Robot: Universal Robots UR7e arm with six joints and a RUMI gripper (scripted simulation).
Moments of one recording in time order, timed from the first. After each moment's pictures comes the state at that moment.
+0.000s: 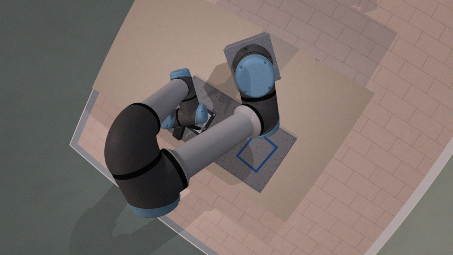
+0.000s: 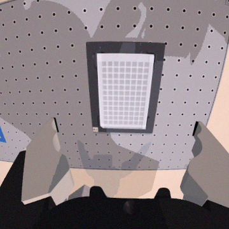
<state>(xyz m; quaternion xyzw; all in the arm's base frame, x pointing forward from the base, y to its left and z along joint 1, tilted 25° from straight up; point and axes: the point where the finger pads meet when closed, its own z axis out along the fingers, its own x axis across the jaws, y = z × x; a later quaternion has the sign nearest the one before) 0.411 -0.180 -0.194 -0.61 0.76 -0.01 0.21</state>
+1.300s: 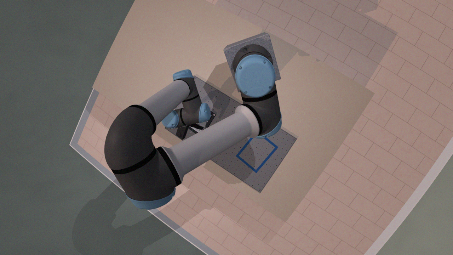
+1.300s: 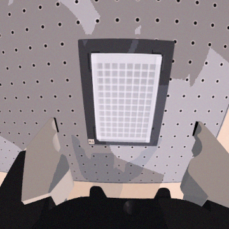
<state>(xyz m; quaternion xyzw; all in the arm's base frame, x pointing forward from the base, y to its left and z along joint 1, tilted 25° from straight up) 0.424 -0.170 -0.230 -0.61 0.76 -0.01 0.21</state>
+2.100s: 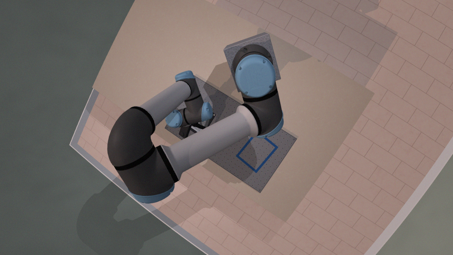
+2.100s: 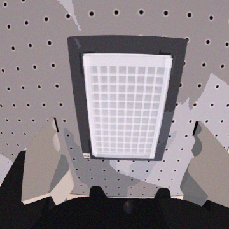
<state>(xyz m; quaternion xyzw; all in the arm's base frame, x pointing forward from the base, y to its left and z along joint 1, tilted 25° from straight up) 0.435 -0.162 -0.261 -0.61 0.76 -0.01 0.21</state>
